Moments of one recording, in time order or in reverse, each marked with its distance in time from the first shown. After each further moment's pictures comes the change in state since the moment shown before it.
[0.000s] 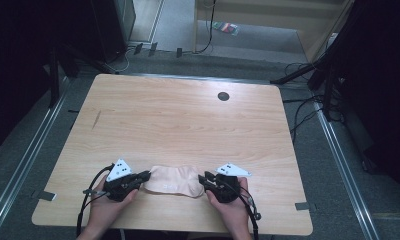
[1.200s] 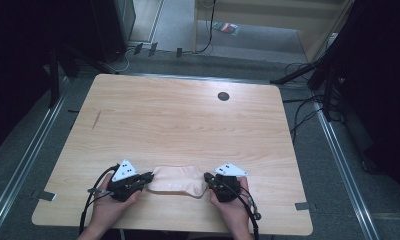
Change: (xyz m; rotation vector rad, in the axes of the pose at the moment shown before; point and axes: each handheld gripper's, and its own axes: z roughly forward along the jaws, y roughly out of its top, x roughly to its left) left arm -0.003 -0.002 0.010 0.029 -0.016 0.043; right arm -0.001 -0.001 0.000 0.037 -0.096 -0.051
